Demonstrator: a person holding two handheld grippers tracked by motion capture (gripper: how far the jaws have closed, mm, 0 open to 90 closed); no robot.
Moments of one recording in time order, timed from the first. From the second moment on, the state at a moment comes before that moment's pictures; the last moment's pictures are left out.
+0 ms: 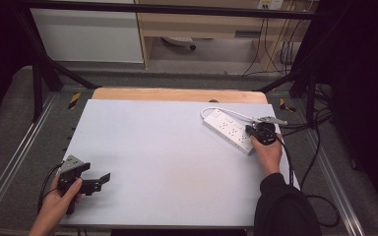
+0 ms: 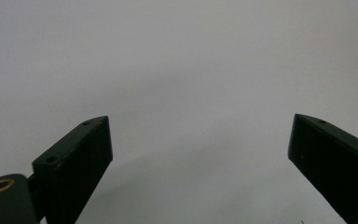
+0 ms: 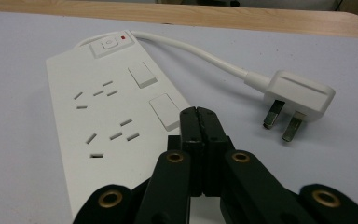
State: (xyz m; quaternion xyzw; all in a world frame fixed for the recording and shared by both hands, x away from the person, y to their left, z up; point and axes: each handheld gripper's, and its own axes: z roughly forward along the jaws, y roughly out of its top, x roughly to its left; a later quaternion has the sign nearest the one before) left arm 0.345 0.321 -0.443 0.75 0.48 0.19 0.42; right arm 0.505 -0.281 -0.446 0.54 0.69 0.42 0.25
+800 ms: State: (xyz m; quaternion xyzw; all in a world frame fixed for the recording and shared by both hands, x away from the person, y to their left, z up) left arm 0.344 0.322 -0.443 0.75 0.48 0.19 0.42; right arm 0.505 -0.279 -0.440 0.53 0.70 0.41 0.25
